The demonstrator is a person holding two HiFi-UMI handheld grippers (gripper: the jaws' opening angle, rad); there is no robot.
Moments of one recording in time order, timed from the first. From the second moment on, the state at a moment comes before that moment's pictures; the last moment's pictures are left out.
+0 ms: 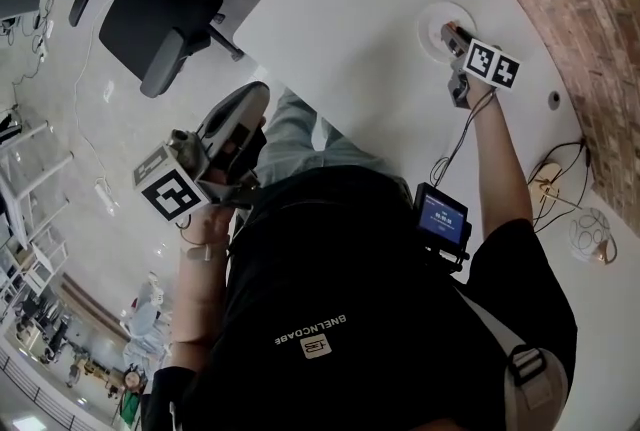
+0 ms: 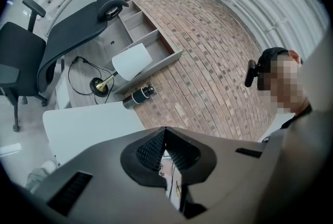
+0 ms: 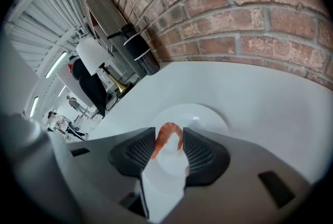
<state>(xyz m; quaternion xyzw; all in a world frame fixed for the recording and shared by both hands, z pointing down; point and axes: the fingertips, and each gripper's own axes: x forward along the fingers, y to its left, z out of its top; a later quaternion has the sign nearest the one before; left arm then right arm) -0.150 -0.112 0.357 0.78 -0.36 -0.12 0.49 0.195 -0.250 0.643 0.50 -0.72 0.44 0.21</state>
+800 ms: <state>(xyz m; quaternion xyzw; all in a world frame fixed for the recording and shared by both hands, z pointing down) -0.151 -0.112 0.363 0.78 -0.36 -0.12 0.50 0.193 -0.257 0.663 0.50 -0.71 0.43 0.26</state>
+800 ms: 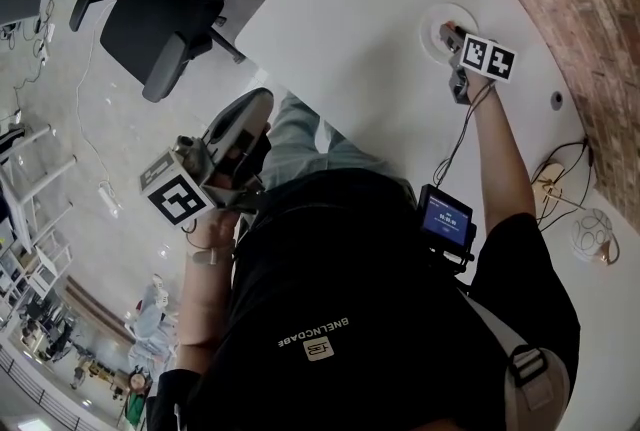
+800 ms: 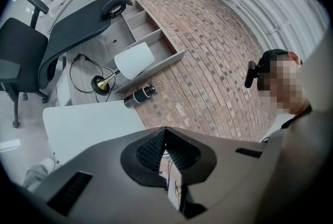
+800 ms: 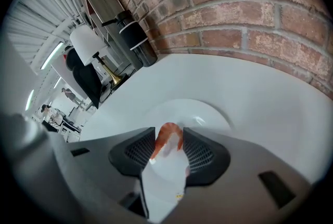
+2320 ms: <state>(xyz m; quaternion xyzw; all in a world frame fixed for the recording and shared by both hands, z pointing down) -0.149 -0.112 0.355 0.78 -0.34 -0.14 0.51 0.188 -0.271 0.625 0.50 -0.72 0.41 0.25</state>
